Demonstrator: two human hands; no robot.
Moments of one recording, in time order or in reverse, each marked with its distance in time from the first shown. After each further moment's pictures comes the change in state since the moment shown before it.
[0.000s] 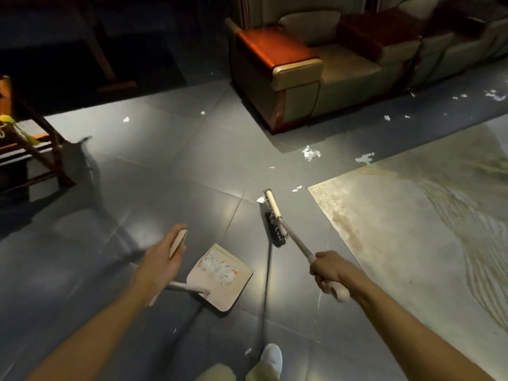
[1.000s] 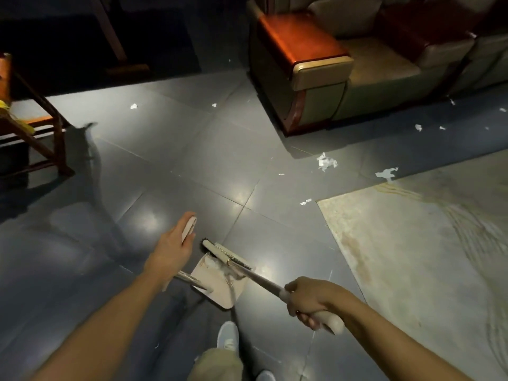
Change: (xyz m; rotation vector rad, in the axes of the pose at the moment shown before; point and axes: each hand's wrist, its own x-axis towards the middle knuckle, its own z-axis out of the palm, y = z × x) left_hand 0.158 0.044 0.054 0.084 0.048 -0.119; right_hand 0.074 -0.109 -0.046 -0.466 -0.452 0.035
